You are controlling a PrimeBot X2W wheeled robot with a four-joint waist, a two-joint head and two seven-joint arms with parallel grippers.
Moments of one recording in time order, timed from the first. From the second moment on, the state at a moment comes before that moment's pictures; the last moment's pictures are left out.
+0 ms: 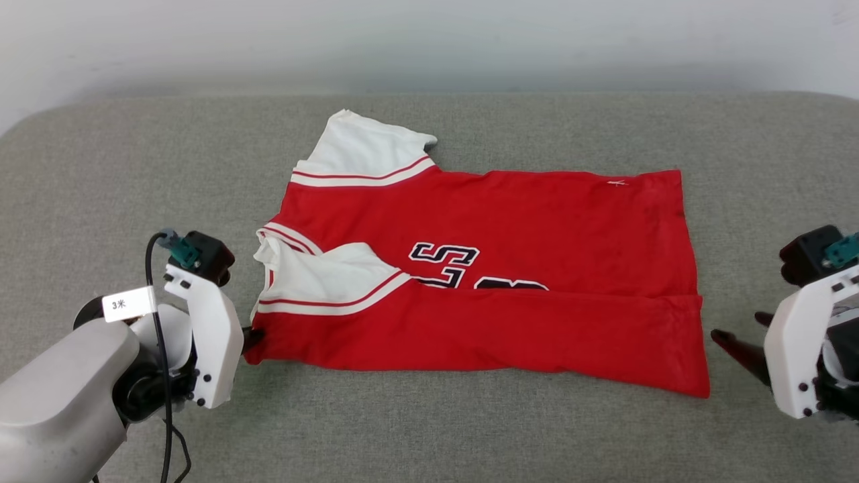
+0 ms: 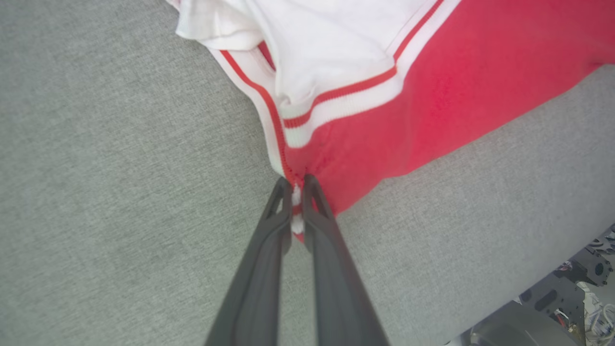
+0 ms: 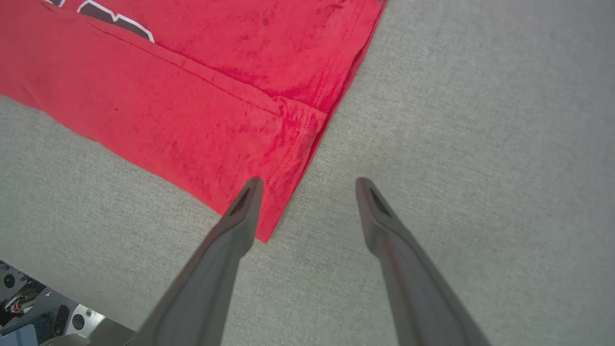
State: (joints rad) left arm -0.71 0.77 -0.99 0.37 -1.09 -0.13 0.49; right arm -0.31 -0.62 0.25 0.06 0.65 0.13 0.81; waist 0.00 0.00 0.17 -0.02
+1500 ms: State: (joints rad) left arm -0.51 0.87 -1.03 0.21 -1.16 -0.06 0.37; right arm -0.12 -0.66 0.29 0.10 0.75 0.13 0.60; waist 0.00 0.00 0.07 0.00
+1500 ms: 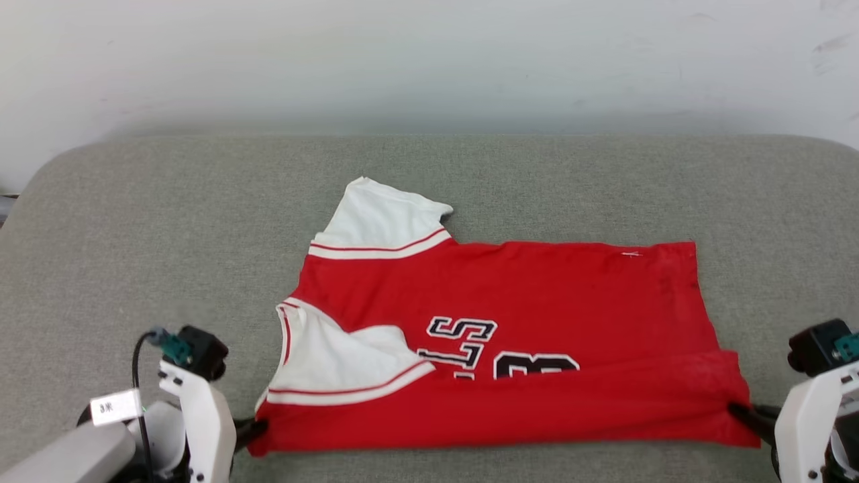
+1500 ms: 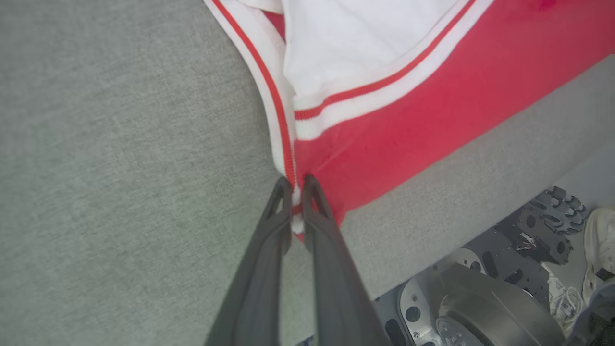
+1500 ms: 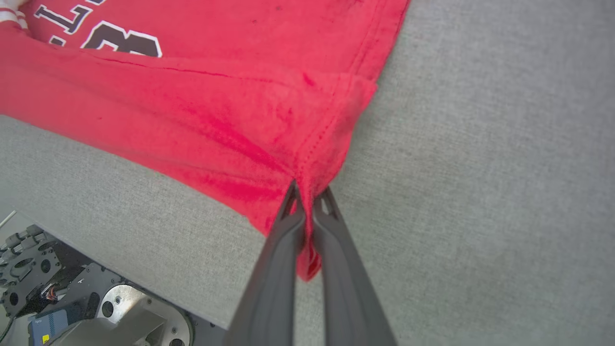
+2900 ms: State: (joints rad) left arm -0.89 0.78 -0.88 0.40 -1.04 -0.04 0.20; right arm -0.11 -0.19 -0.01 -0.13 0.22 0.13 -0.04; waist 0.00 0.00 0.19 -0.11
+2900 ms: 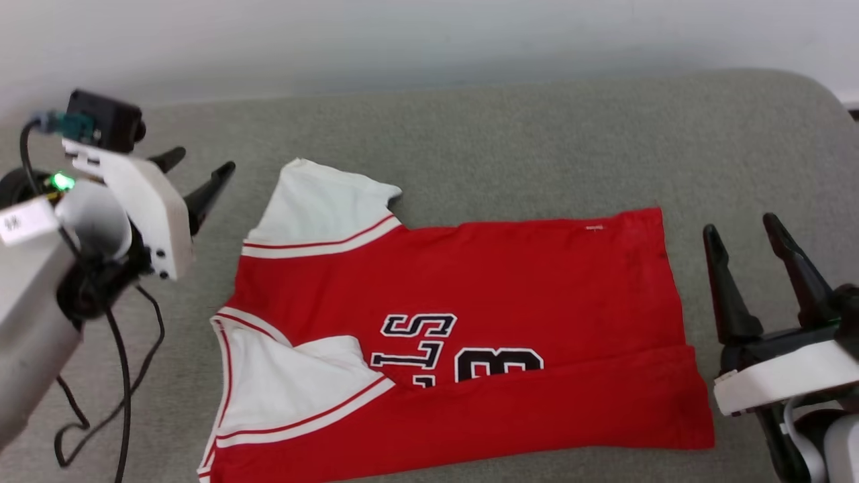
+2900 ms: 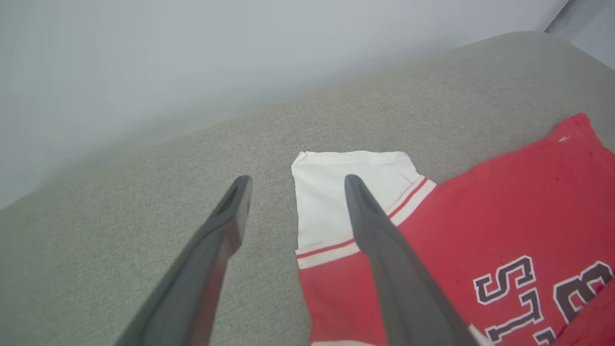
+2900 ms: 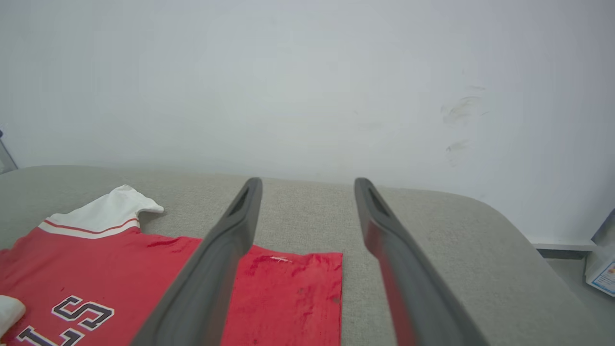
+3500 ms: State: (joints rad) left arm -1.29 0.70 -0.99 0.65 -1.01 -0.12 0.65; right arm -0.19 -0.13 0.02 -0.19 0.17 0.13 -0.06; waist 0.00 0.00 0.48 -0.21
